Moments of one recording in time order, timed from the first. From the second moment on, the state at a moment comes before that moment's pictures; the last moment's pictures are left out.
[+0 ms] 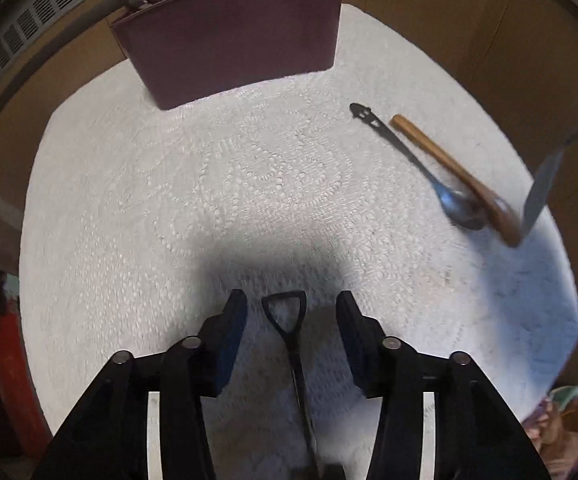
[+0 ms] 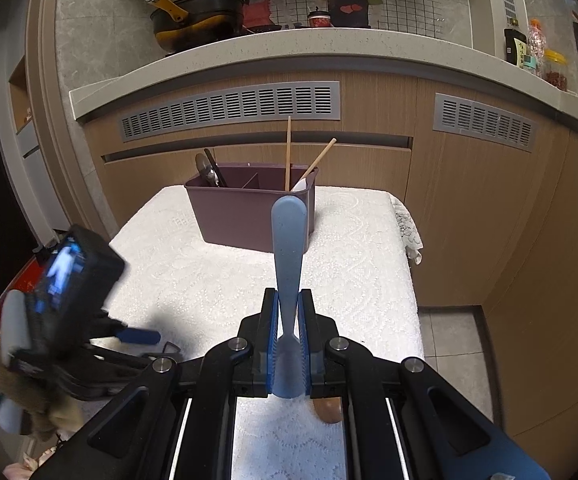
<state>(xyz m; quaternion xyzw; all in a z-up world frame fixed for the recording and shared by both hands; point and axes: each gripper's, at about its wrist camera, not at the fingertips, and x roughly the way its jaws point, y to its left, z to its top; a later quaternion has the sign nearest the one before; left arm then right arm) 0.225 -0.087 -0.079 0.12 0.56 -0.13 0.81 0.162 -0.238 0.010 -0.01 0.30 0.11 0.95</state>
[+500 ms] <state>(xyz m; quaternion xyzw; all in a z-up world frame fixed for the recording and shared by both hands) 0.154 -0.031 -0.026 0.01 0.38 -0.13 0.91 0.169 -0.236 0.005 0.00 0.31 0.12 0.94</state>
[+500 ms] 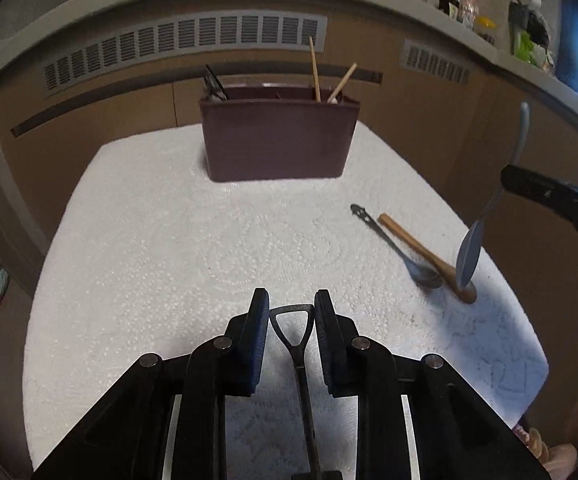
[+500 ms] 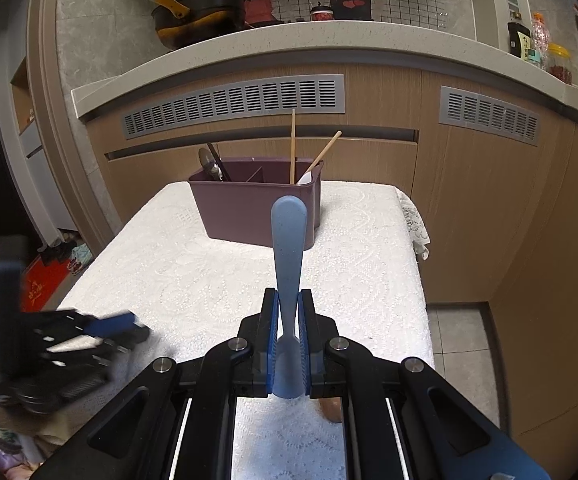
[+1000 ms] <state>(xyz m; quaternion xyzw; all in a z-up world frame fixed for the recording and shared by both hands) 0.169 -0.023 0.042 -0.01 0.28 -0.14 0.95 0.179 -0.226 0.025 -0.01 0.29 0.12 0.95</state>
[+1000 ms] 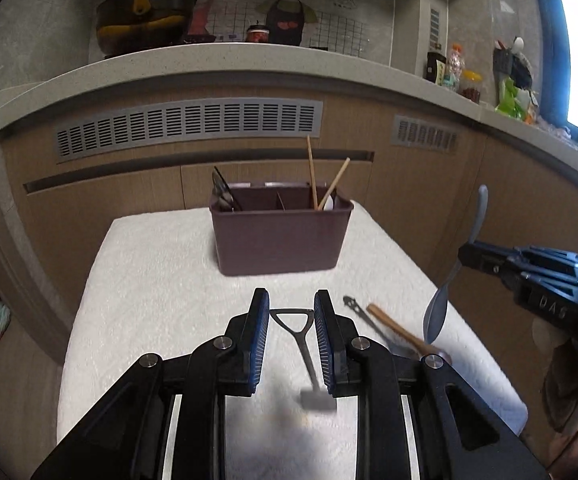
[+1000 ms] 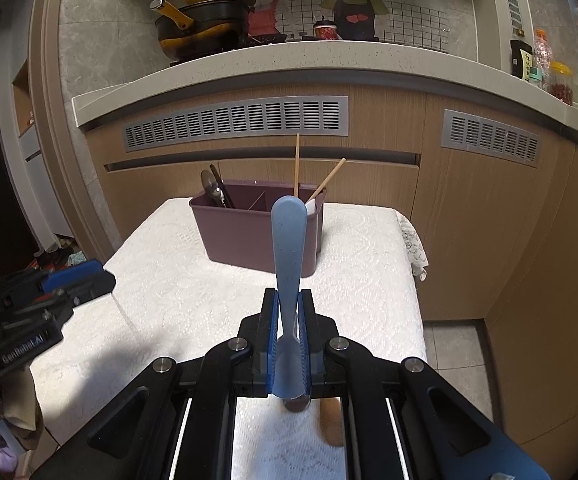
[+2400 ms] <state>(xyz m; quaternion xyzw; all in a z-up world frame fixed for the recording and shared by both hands) 0.393 0.012 0.060 -0.06 0.29 -0.11 0.95 0.377 -0.216 0.040 -0.02 0.32 0.11 0.94</state>
